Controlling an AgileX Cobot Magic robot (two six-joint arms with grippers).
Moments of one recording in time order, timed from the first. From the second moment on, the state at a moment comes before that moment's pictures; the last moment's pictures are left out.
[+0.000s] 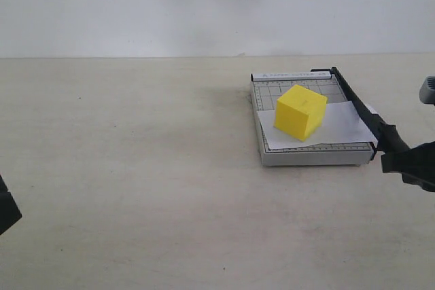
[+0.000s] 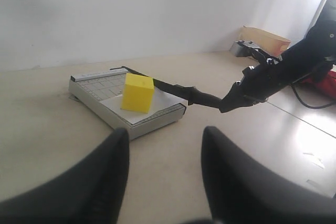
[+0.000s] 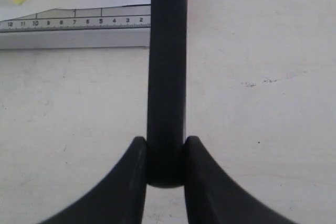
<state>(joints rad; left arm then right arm) -0.72 0.27 -0.13 -1.74 -0.05 2.11 0.04 1.33 -0.52 0.26 0.30 -0.18</state>
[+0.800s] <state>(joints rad) -0.72 0.27 -0.13 -1.74 -0.05 2.11 0.04 1.46 -0.51 0.27 0.23 -0.21</state>
